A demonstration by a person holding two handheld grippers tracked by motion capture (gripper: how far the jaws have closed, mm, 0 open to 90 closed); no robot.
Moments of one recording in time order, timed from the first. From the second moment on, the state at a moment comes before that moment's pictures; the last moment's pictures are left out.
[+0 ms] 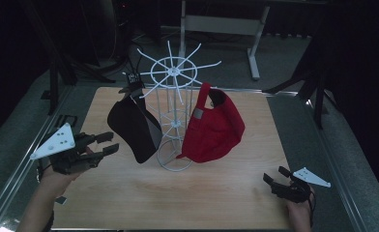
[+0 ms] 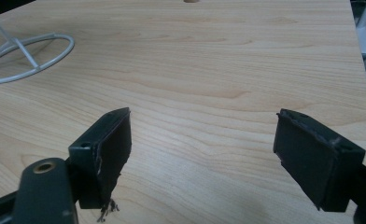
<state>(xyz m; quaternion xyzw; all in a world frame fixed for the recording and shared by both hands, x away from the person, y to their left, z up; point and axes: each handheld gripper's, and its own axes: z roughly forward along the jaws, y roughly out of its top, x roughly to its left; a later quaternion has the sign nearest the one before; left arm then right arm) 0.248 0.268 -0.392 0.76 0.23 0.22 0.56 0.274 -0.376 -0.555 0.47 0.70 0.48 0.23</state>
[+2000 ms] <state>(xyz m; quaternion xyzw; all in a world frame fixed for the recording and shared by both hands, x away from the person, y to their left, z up) 0.228 0.281 -0.549 0.75 0.39 0.24 0.48 0.271 -0.374 -0.555 0.47 0.70 0.48 0.25</state>
